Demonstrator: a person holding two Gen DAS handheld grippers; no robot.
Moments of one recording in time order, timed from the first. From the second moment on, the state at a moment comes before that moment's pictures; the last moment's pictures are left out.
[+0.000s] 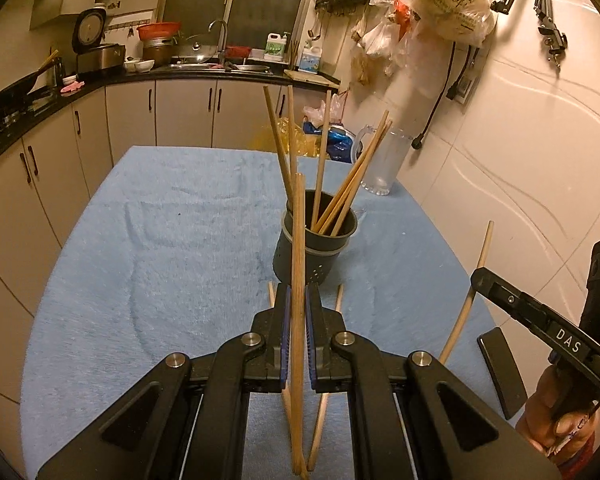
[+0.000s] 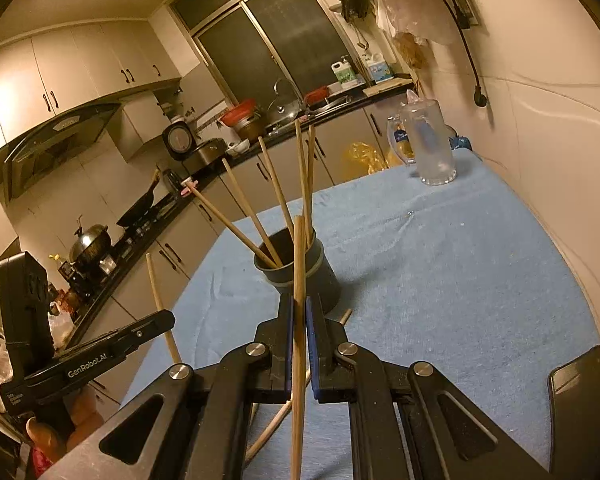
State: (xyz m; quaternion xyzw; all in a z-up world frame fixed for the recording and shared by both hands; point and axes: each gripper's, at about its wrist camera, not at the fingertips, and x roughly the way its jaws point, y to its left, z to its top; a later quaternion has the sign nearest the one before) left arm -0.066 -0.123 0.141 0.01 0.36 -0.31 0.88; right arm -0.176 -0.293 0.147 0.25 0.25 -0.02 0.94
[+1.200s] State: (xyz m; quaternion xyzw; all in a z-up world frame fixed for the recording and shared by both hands) left arm -0.060 -0.132 0.181 0.02 0.33 -0.31 0.89; right arm -0.162 -0.306 0.192 0.25 0.20 -0.03 0.95
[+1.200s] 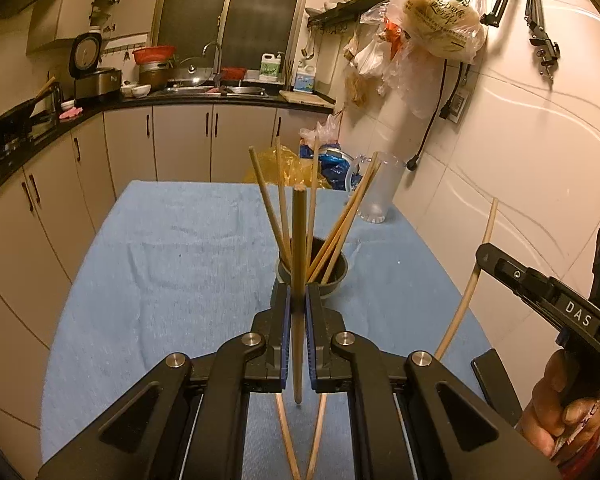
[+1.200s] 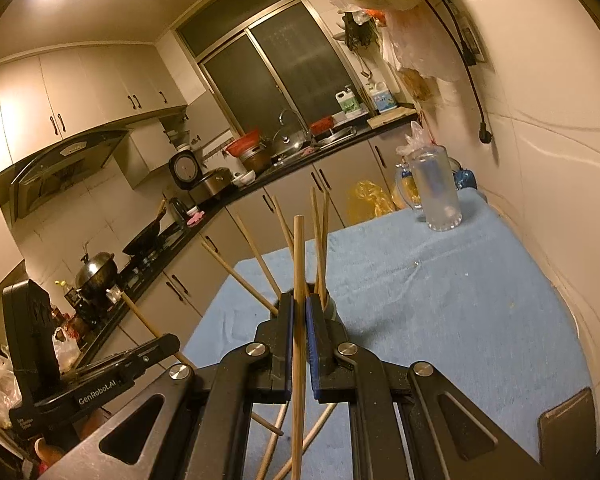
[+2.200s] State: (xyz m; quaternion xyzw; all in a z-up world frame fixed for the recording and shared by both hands) left arm -0.040 -0.146 0.224 0.01 0.30 -0.31 0.90; right arm -0.130 -0.321 0.228 0.25 0.17 -0.04 0.95
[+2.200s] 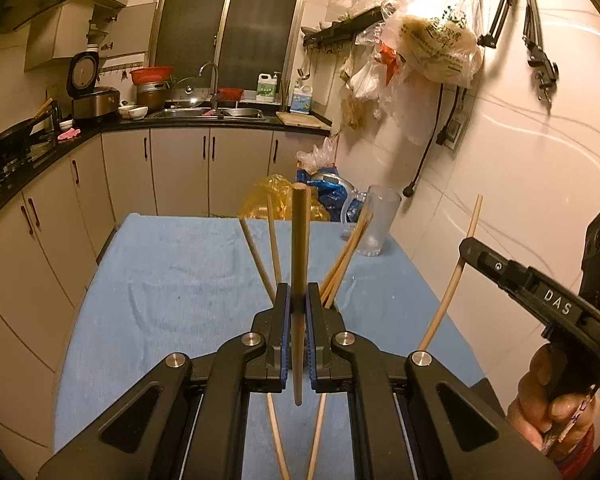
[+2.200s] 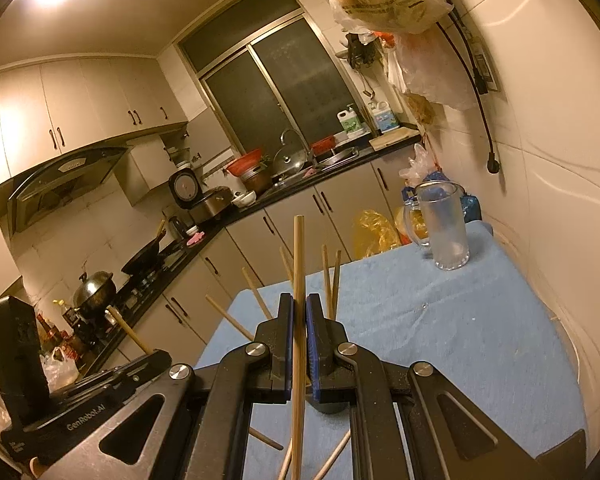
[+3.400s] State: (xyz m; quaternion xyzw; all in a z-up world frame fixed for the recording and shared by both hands) left arm 0.045 -0.193 0.198 -0.01 0.33 -0.31 0.89; right arm -0.019 -0.337 0.197 0.24 0.19 -0.11 0.95
